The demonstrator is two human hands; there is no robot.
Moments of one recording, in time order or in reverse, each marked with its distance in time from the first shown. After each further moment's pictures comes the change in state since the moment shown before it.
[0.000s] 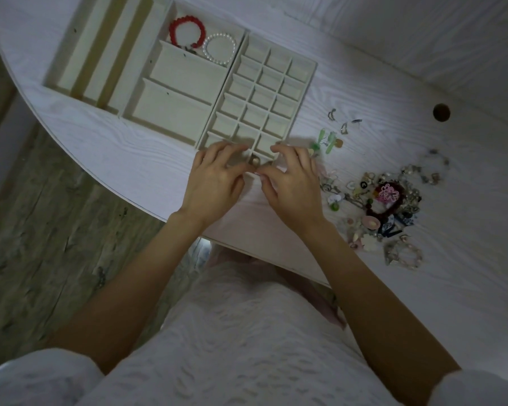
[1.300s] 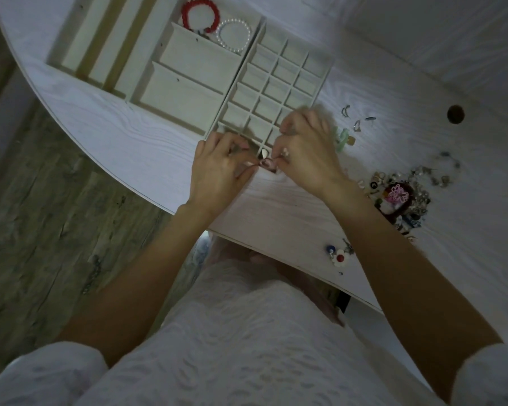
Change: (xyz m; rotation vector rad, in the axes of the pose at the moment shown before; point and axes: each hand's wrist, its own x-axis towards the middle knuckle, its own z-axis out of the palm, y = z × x) left_hand 0.000 -0.009 0.008 -0.082 0.148 -0.079; right_hand 0.052 0.005 -0.023 -0.089 -0.301 -0.100
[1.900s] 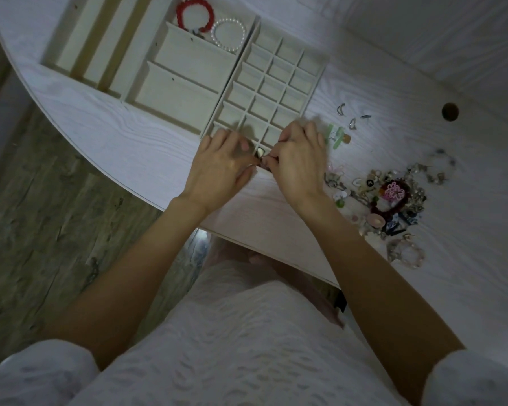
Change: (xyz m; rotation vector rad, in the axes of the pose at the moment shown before) left_hand 0.007 0.002 -0.008 0.115 -0.166 0.143; right_hand -0.007 -0.018 0.023 -0.125 0.128 0.263
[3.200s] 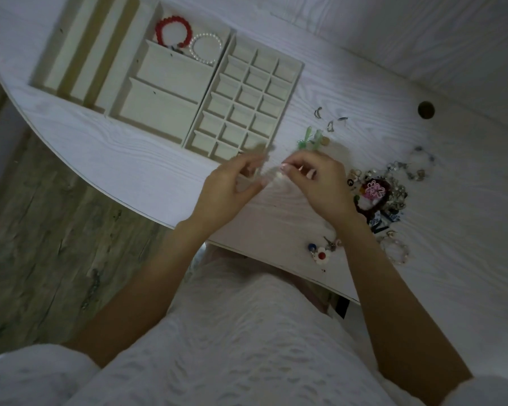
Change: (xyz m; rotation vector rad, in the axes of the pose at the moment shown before) left_hand 0.001 0.053 -0.001 -0.675 0.023 -0.290; right_hand -0.040 0.061 -0.034 0.799 -0.051 0.136
